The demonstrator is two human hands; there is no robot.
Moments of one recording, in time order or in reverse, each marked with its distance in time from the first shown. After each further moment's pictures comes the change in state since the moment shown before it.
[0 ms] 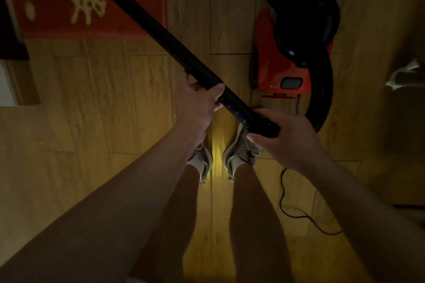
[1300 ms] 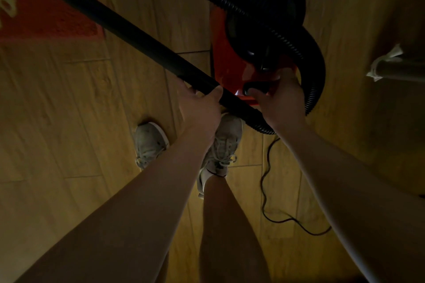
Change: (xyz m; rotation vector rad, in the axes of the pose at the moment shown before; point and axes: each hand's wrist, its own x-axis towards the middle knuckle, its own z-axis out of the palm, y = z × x) left_hand 0.075 -0.083 0.118 0.029 0.089 -0.041; right_hand 0.132 0.139 -0.018 0.046 0.441 0.264
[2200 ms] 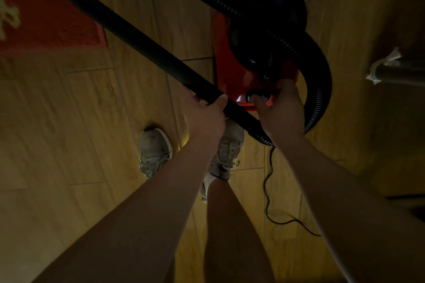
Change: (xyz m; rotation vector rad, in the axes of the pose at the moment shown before) left_hand -0.002 0.006 0.001 0.039 0.010 0.002; right_hand -0.015 -0.009 0.006 -0.081 0.071 0.016
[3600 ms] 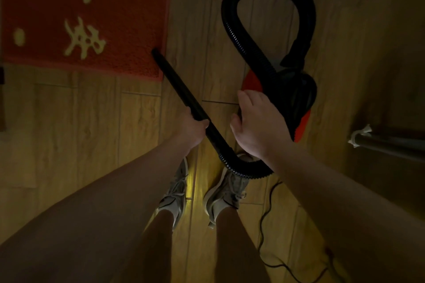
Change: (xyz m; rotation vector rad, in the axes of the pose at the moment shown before) left_hand 0.032 0.090 -0.126 0.377 -0.143 -0.046; right_hand -0.048 -0.203 -0.035 -0.524 -0.246 -0.597
